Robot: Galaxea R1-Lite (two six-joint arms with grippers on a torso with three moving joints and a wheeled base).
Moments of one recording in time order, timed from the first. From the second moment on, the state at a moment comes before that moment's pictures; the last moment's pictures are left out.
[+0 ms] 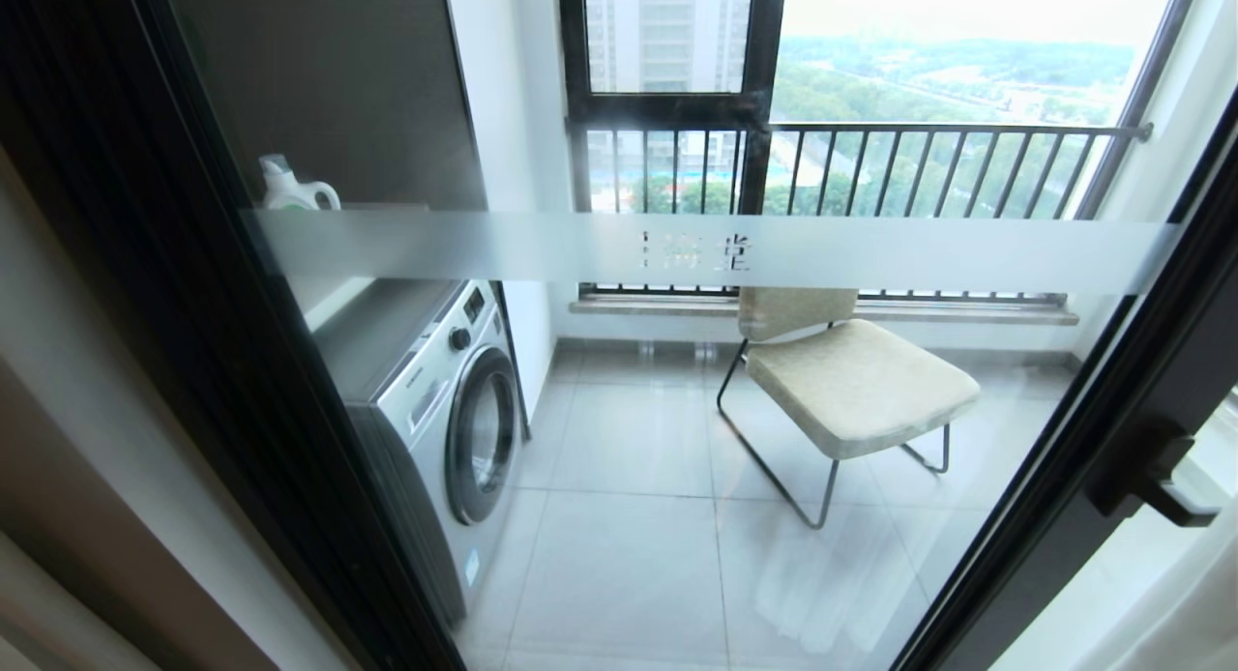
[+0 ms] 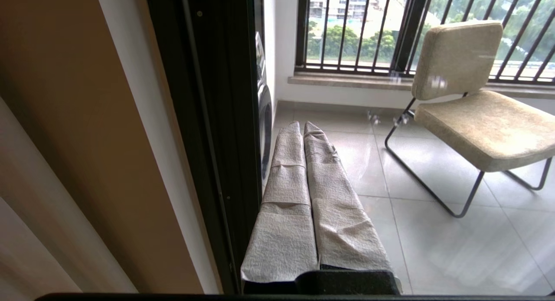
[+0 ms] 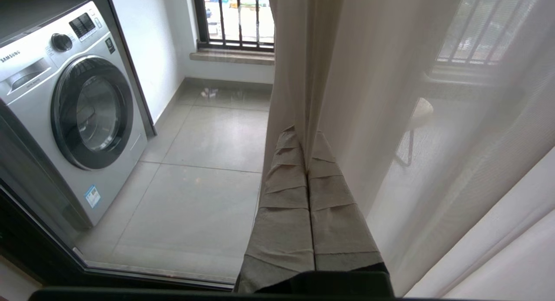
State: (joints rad) left arm 0.00 0.00 0.00 -0.05 0.03 -0.02; right arm 0.00 0.00 0.00 0.01 0.02 -0.04
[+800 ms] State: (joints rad) left arm 0.00 0.00 0.00 -0.05 0.03 -0.02; right arm 0.00 0.00 0.00 0.00 0.02 -0.04
